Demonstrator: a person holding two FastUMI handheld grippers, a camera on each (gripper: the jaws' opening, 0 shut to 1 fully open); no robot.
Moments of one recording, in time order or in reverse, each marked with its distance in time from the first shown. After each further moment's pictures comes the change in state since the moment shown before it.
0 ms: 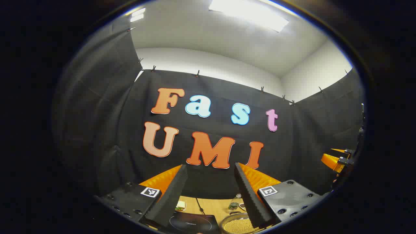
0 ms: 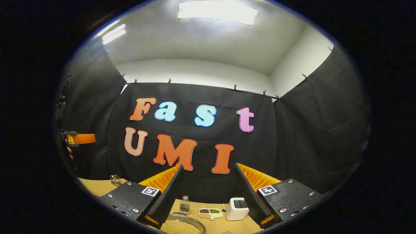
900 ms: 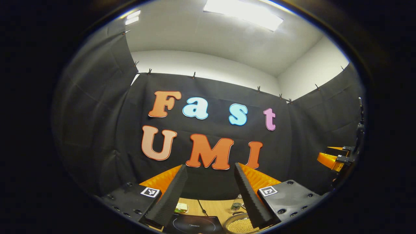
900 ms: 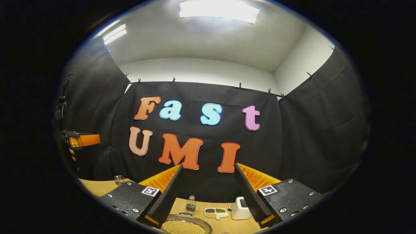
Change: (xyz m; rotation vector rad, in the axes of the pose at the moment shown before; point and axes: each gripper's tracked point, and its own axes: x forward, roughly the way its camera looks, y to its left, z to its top) left arm 0.000 -0.002 0.006 0.045 -0.026 -0.020; right arm 0.004 0.021 -0.002 0.009 0.006 0.032
